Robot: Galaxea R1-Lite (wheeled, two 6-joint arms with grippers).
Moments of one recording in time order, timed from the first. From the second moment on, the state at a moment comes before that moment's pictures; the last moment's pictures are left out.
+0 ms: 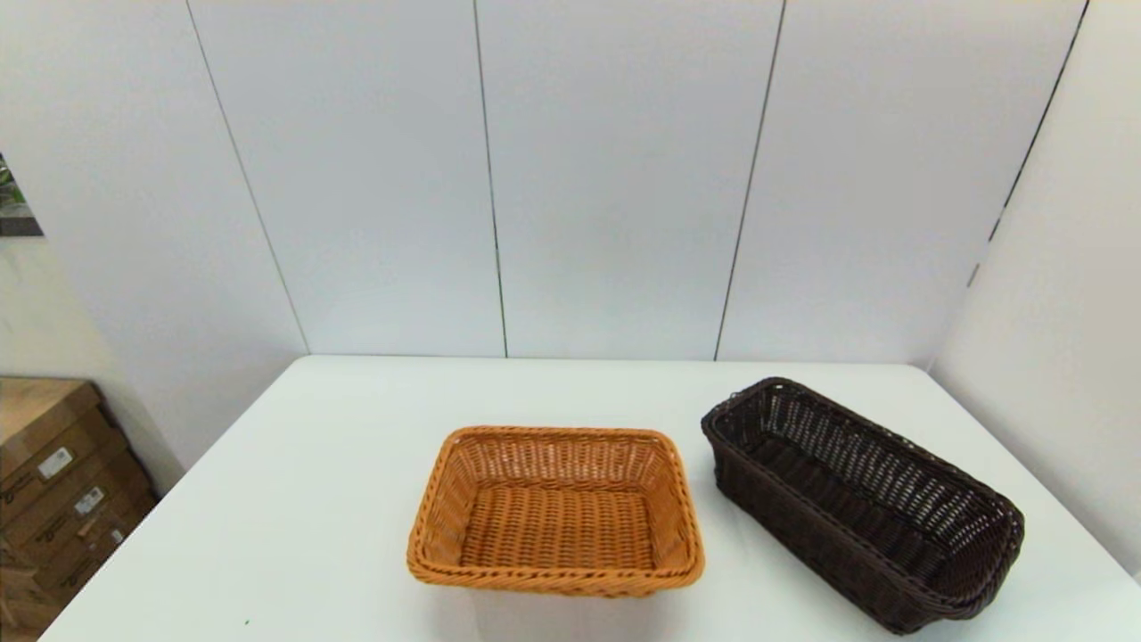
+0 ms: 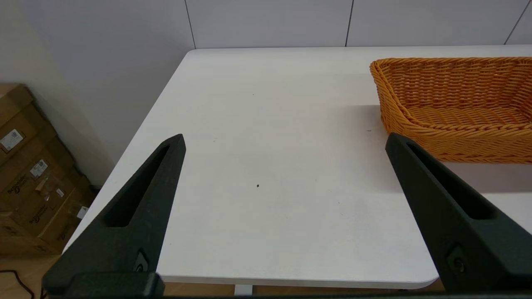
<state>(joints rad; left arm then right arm) 0.01 0.00 -0.05 0.12 0.00 0.00 0.00 0.00 -0.06 0.15 -0.01 0.00</state>
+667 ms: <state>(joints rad) 0.01 0.00 -0.05 0.12 0.00 0.00 0.00 0.07 -0.26 0.29 0.05 -0.04</state>
